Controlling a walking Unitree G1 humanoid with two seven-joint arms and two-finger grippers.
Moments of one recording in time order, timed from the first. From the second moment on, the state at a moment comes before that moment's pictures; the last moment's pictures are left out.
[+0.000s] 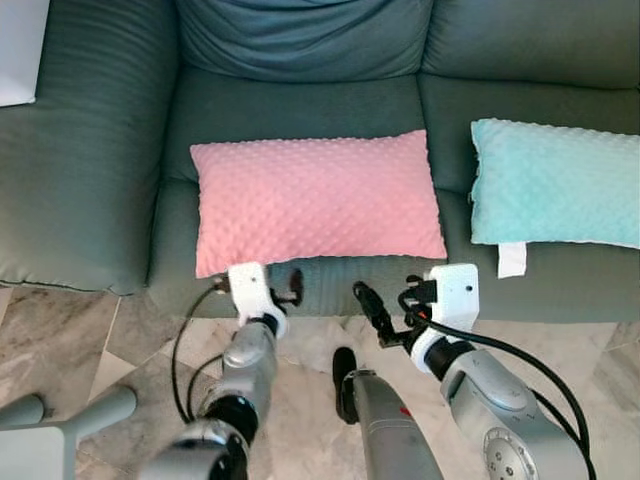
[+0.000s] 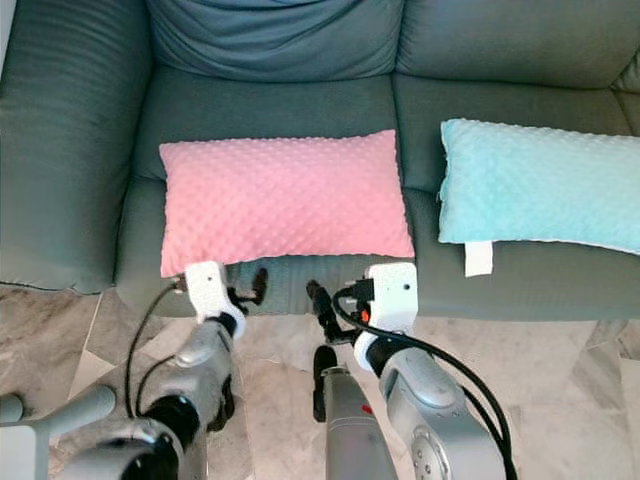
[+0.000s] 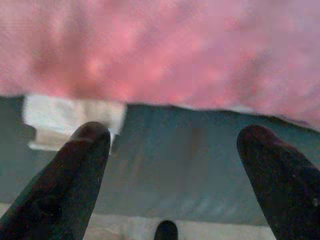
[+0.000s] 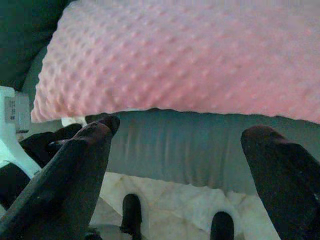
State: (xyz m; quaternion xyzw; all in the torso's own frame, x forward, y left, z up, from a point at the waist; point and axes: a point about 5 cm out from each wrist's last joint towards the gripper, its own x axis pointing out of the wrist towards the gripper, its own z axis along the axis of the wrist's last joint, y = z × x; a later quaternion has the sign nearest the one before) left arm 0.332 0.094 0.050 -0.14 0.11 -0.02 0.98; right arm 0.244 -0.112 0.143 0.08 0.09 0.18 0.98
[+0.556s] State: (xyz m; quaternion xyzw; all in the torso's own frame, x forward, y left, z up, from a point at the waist) left arm 0.351 0.115 0.071 -0.12 0.08 0.01 0.99; right arm 0.235 -0.105 0.152 0.12 0.09 0.22 0.97
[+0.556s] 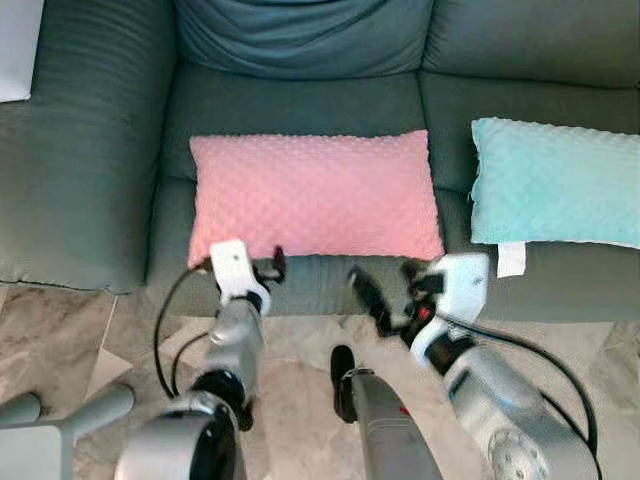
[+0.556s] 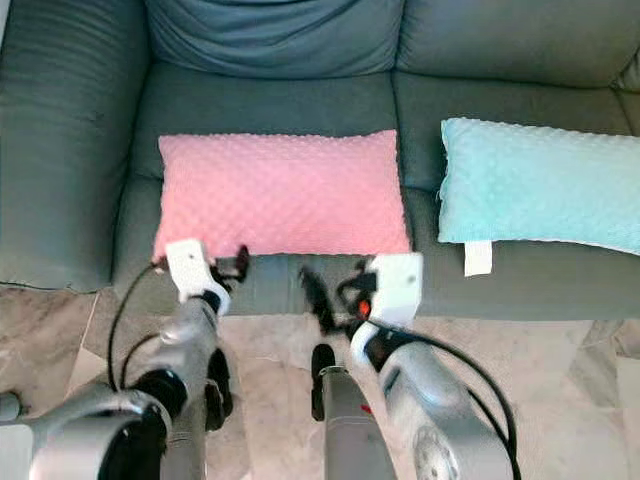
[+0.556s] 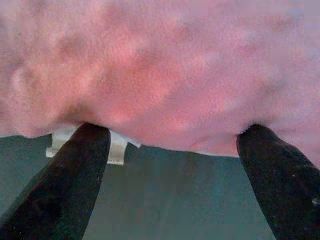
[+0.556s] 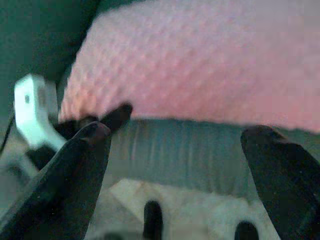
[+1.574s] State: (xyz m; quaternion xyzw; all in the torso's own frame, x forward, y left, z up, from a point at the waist) left arm 0.274 0.153 0.030 -0.07 0.05 -0.03 1.00; right arm 0.256 -0.106 0.123 0.06 0.11 0.24 0.96
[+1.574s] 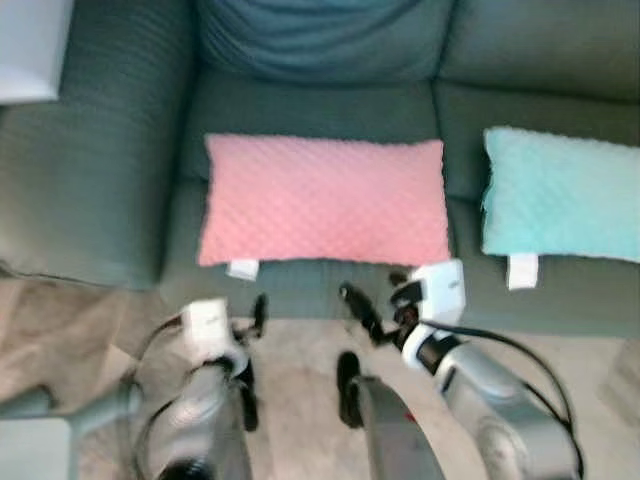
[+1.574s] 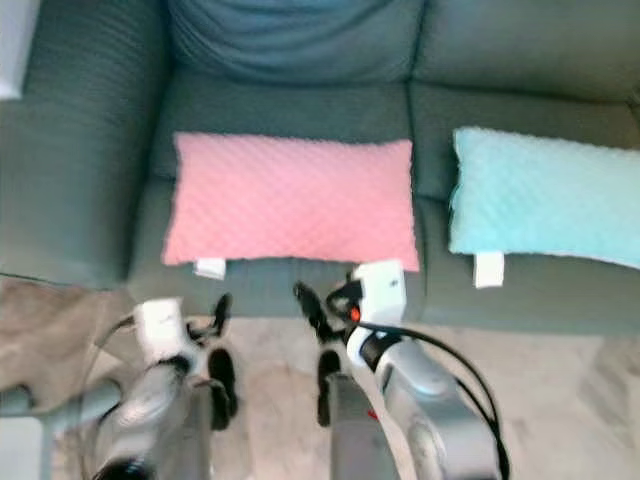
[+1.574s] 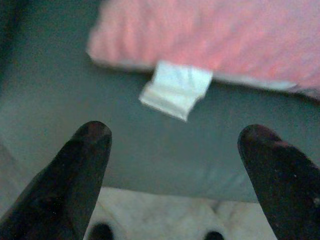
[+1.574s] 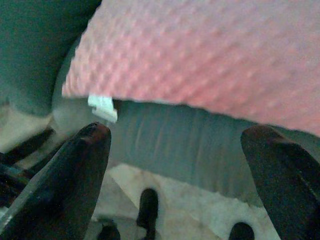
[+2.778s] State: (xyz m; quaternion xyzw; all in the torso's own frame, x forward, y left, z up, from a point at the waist) left arm 0.289 0.194 0.072 0.01 0.00 0.05 1.00; right arm 0.287 -0.155 0.080 -0.08 0.09 0.11 0.99
